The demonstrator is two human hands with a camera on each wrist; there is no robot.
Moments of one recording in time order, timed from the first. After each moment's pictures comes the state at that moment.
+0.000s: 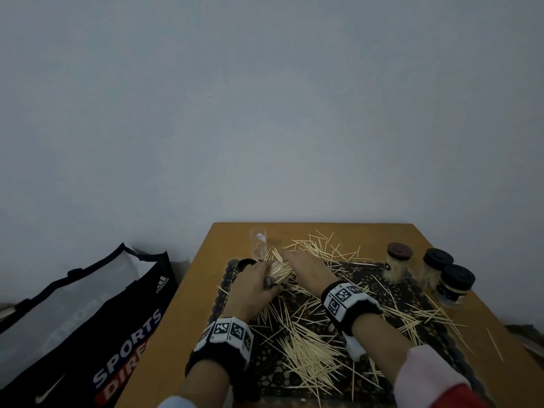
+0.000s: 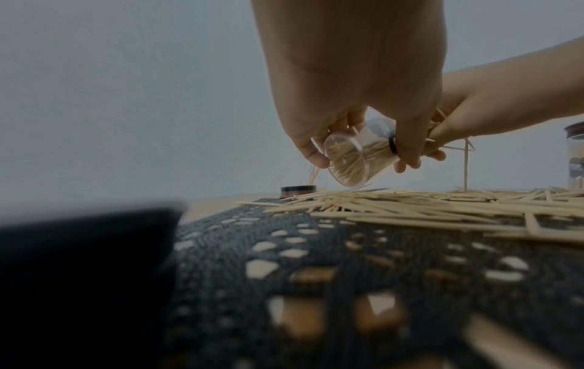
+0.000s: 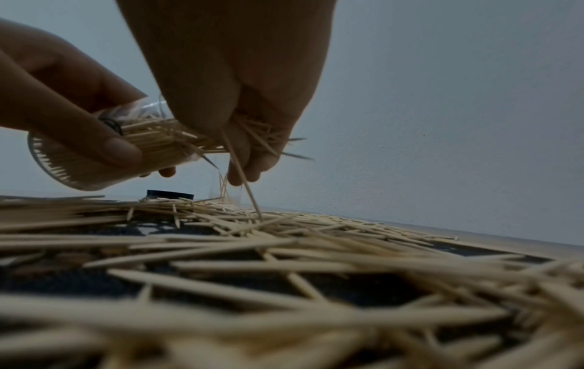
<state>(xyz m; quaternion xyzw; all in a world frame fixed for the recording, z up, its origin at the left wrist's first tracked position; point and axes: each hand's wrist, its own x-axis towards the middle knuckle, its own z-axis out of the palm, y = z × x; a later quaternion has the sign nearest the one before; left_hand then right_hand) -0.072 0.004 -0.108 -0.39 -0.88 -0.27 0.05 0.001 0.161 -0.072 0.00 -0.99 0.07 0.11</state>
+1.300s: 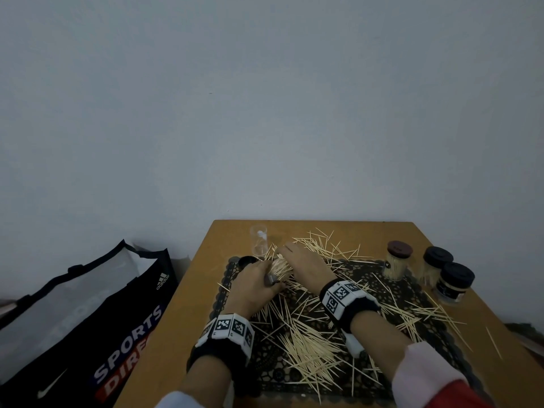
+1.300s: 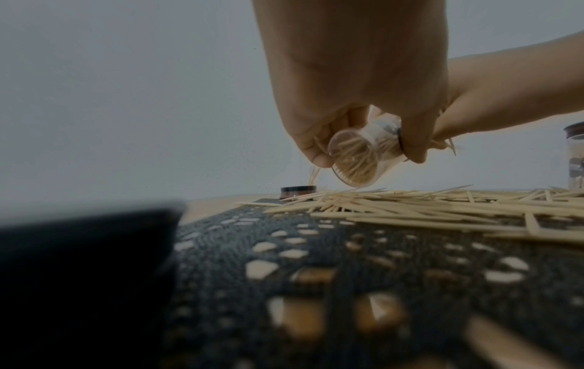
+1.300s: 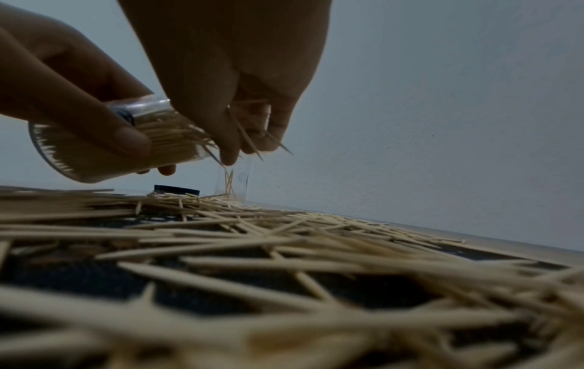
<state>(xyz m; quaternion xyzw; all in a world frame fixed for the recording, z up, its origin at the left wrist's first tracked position) -0.071 0.004 -0.105 -0.39 -0.87 -0.28 0.04 0.000 0.153 -0.070 0.02 -0.99 0.02 0.15</state>
